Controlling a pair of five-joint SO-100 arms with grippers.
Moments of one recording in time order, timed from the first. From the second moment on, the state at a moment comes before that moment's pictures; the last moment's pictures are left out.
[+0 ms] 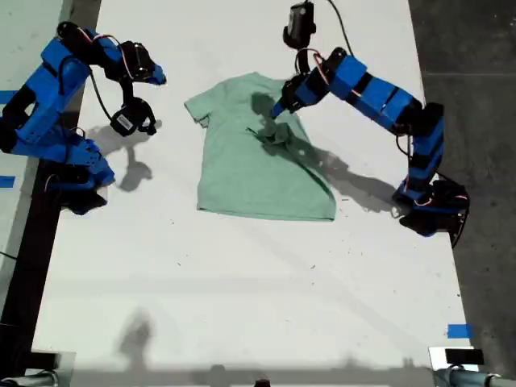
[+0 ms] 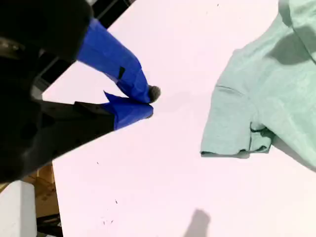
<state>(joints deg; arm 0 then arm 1) -60.3 119.2 104.1 78.0 34.4 39.9 67.9 55.1 74.0 -60.2</state>
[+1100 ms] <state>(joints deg) -62.1 66.5 77.3 77.9 42.4 40.5 80.0 67.0 78.4 -60.6</state>
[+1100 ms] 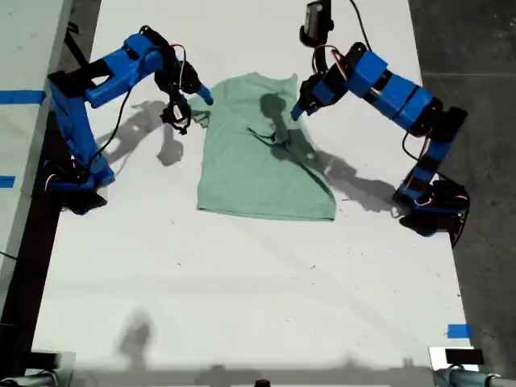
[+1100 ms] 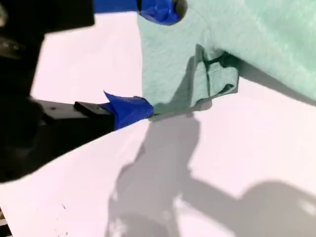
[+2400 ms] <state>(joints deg) -67.7 56.4 67.4 85.3 41.5 43.1 102.2 91.6 72.4 -60.6</state>
